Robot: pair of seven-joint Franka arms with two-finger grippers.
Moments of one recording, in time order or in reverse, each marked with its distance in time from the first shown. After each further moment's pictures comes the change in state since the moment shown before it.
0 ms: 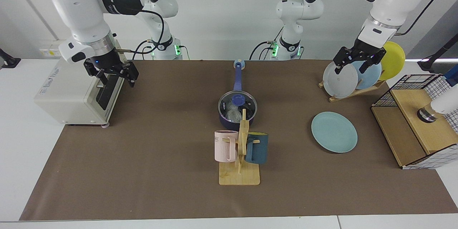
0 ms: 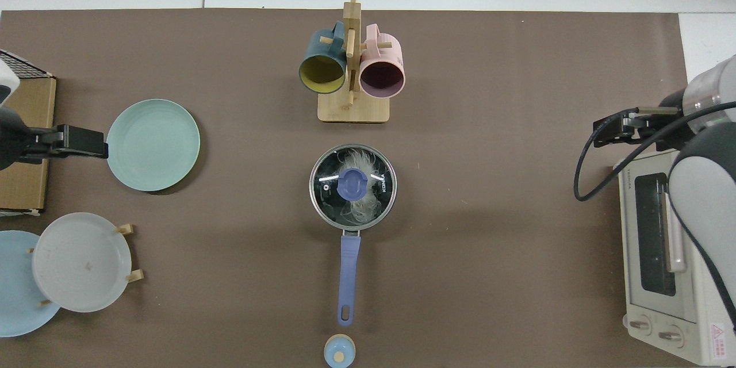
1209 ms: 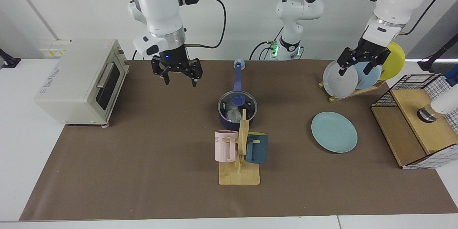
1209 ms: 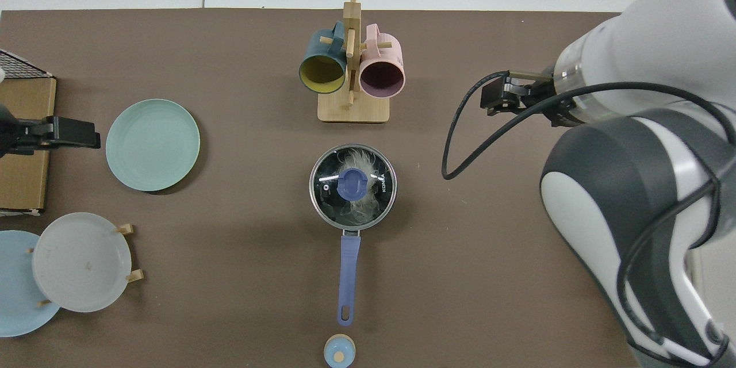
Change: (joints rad) left arm 0.001 0.000 0.013 0.000 0.000 0.048 -0.002; right arm 0.246 0.143 -0.020 0.248 0.053 -0.005 0.311
